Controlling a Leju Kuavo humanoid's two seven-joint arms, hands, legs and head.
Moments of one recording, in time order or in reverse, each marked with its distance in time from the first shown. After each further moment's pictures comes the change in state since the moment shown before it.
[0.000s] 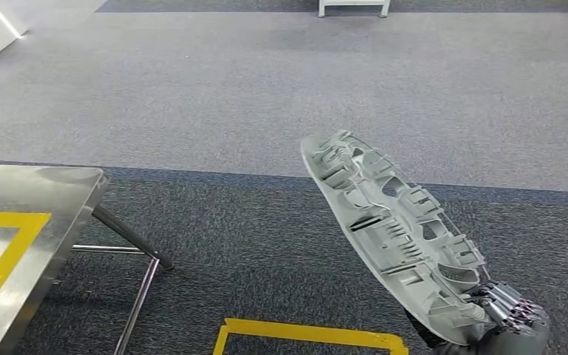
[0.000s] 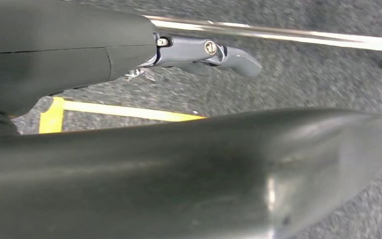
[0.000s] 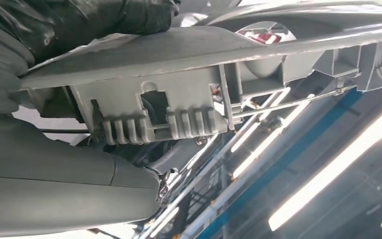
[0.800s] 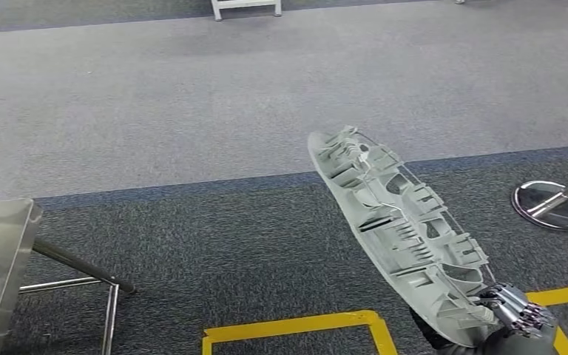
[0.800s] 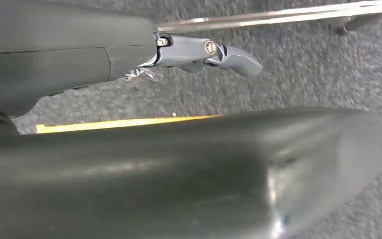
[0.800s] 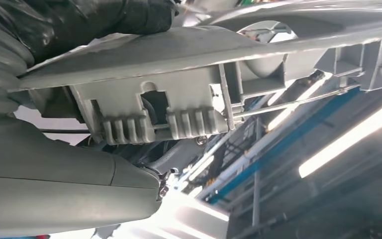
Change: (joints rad) left arm 0.002 -0.009 -0.004 0.000 0.013 0.001 0.000; right arm -0.005 0.001 0.002 -0.007 -0.030 0.000 0.000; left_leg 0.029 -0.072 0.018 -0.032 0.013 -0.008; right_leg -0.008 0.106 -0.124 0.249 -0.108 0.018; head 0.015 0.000
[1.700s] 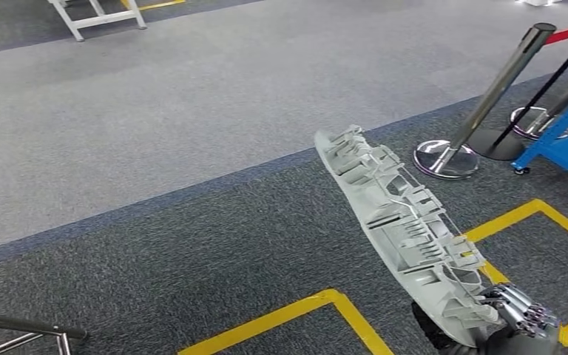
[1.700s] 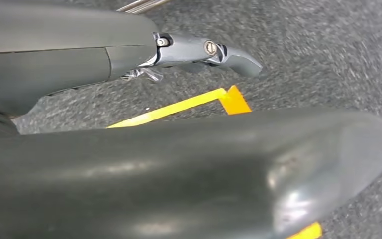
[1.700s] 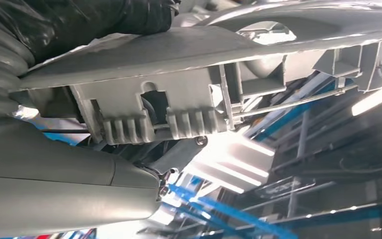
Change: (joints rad) left arm 0.002 -0.001 -0.006 0.000 0.009 0.000 0.000; right arm -0.007 0.000 0.007 0.001 -0.021 0.000 0.001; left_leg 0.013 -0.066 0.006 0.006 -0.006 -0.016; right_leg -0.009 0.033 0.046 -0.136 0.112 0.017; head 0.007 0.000
